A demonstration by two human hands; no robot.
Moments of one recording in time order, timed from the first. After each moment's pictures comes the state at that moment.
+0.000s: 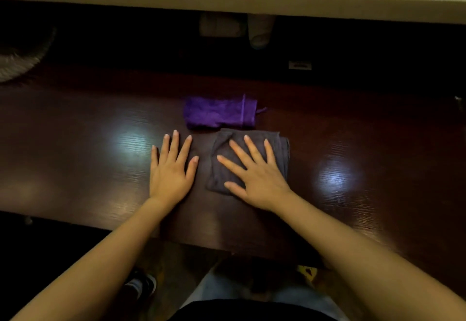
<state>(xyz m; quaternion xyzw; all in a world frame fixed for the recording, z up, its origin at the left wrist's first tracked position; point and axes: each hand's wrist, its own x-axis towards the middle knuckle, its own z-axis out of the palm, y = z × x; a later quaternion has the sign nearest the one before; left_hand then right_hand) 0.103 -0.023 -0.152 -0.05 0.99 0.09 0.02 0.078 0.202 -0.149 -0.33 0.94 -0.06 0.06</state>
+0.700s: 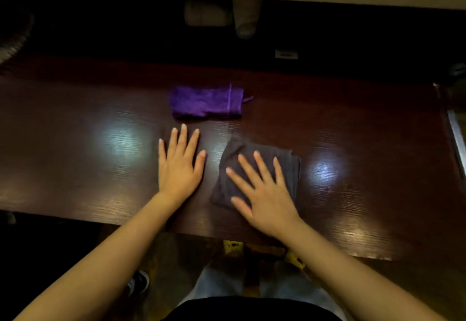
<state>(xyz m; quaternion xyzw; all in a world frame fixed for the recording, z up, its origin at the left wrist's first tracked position) 0.107 0.024 -0.151 -0.03 0.99 0.12 0.00 0.145 0.239 -0.146 -0.27 0.96 -0.07 0.03</state>
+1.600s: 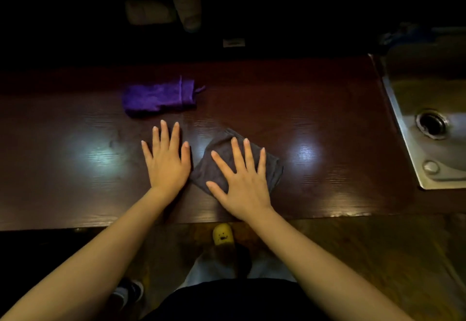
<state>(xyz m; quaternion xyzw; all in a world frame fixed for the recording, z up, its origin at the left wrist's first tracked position) 0.112 0.089 -0.150 -0.06 0.99 0.15 0.00 0.170 0.264 -0.145 -0.11 0.99 -0.09 0.03</state>
